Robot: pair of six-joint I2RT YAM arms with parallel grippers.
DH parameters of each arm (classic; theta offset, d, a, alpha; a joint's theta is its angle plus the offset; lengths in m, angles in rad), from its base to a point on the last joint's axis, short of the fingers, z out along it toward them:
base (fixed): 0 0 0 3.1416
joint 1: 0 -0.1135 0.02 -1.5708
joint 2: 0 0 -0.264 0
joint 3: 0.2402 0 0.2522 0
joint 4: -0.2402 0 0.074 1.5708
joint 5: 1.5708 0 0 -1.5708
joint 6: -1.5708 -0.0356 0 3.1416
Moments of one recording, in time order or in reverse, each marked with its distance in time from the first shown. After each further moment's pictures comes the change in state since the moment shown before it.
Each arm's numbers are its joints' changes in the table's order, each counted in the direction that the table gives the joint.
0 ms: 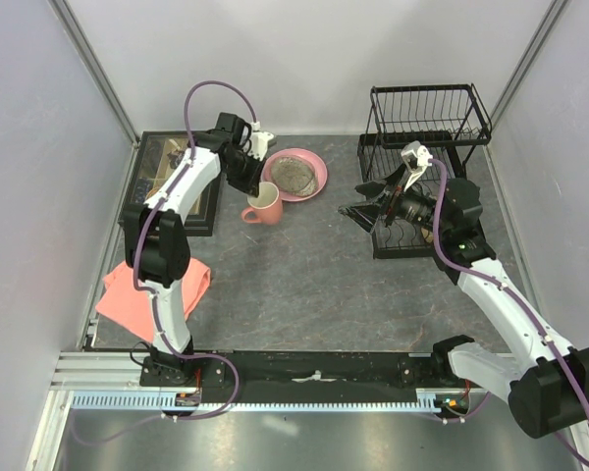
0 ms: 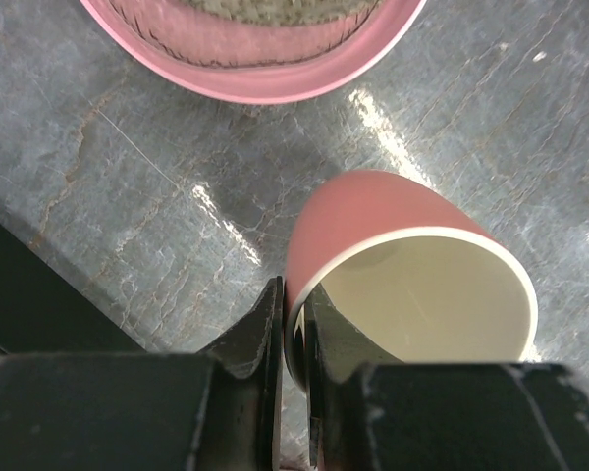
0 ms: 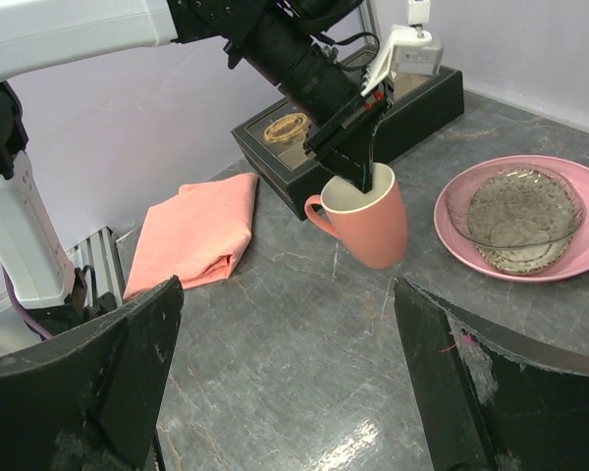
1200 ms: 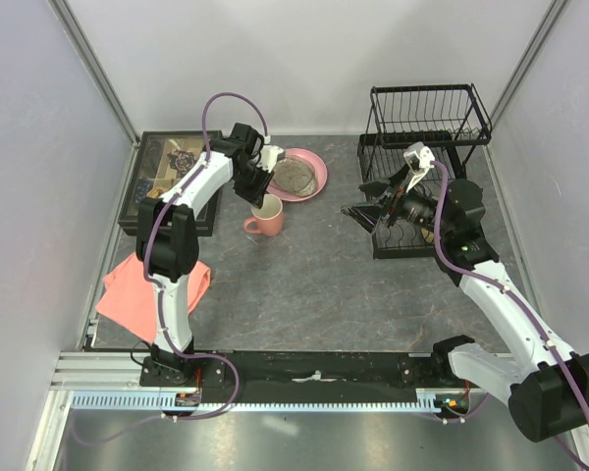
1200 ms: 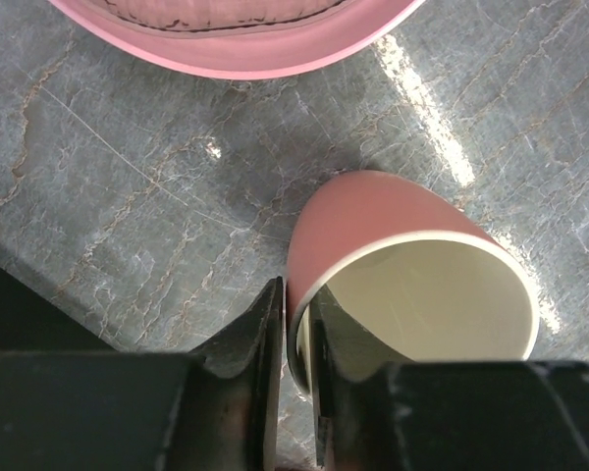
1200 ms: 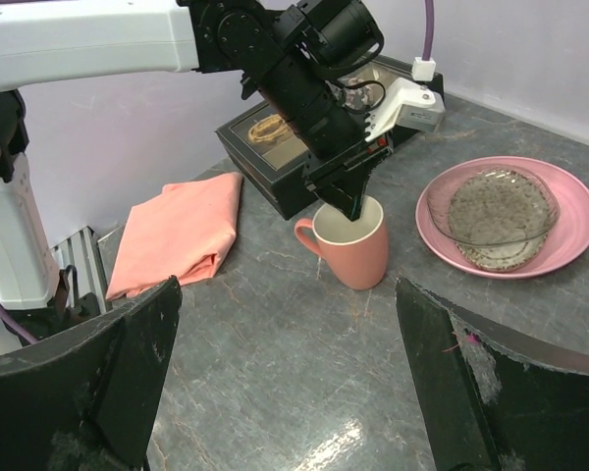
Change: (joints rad) left arm 0.050 -0.086 -0.010 -0.011 -0.090 -0.016; right arm 0.009 0.021 -0.002 -0.026 0.019 0.036
